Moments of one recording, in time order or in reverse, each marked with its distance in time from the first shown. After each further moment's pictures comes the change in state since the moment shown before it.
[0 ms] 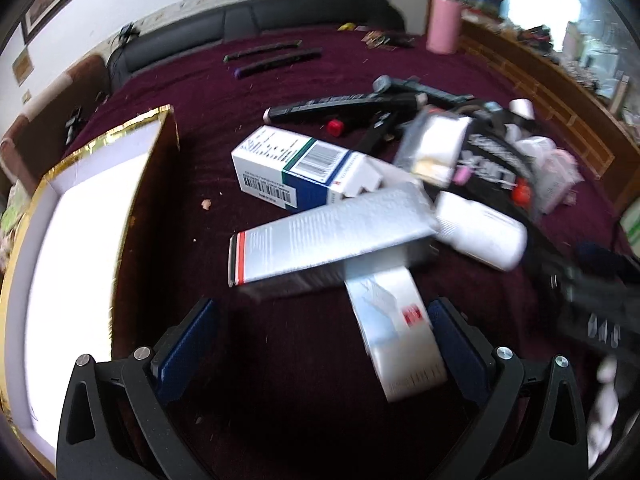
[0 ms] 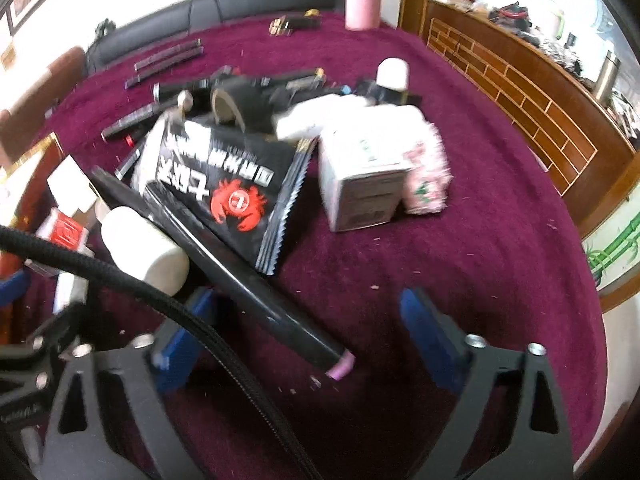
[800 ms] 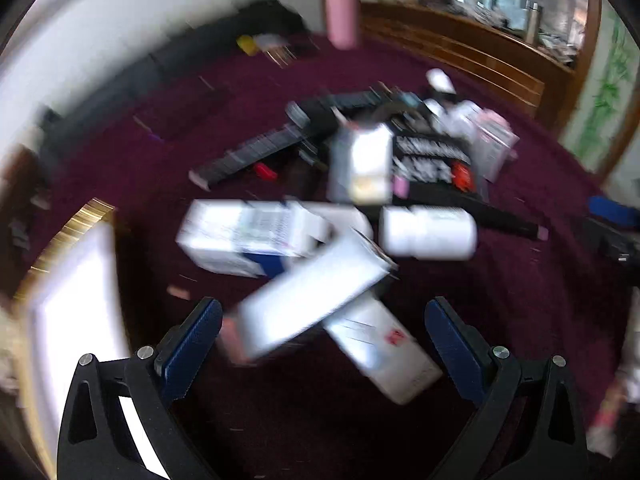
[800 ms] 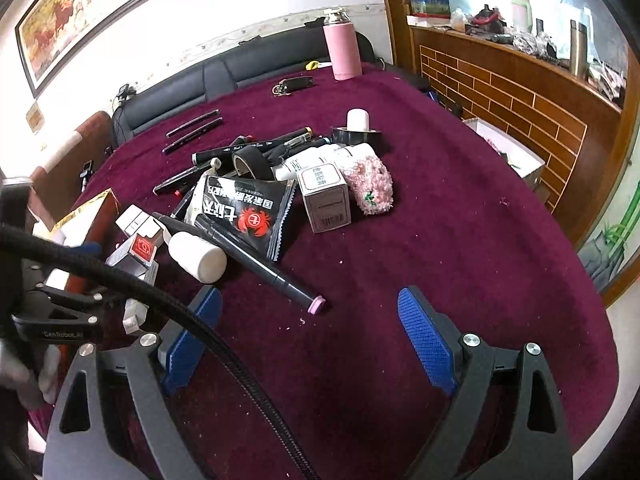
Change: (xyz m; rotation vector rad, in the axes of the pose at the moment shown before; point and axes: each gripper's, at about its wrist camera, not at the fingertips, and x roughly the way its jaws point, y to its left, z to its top) left arm 0.006 -0.003 0.040 0.323 0.074 -0.202; right arm -0.066 -0.038 -0.037 0.118 -0.170 0.149
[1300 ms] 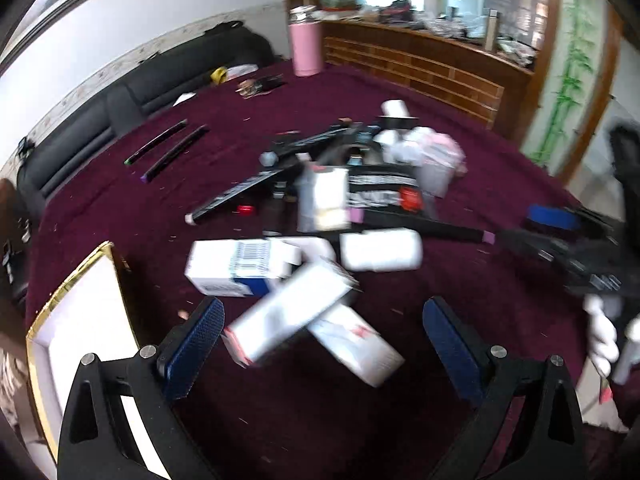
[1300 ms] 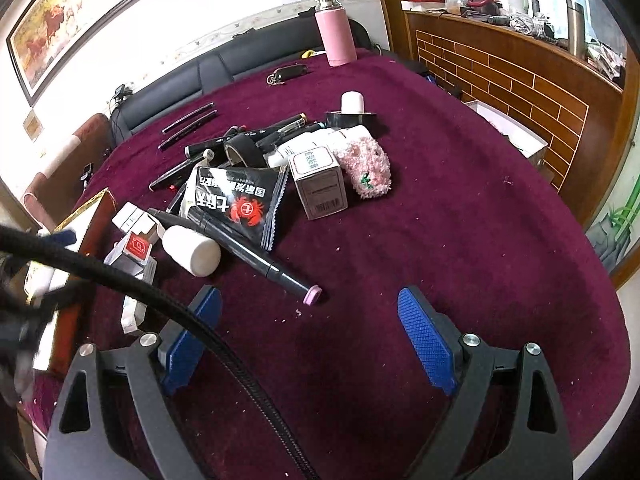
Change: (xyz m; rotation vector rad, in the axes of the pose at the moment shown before) left arm -0.048 -0.005 0.007 0.092 -0.106 -0.013; right arm 0.007 -0.006 -0.003 0.035 0.037 0.018
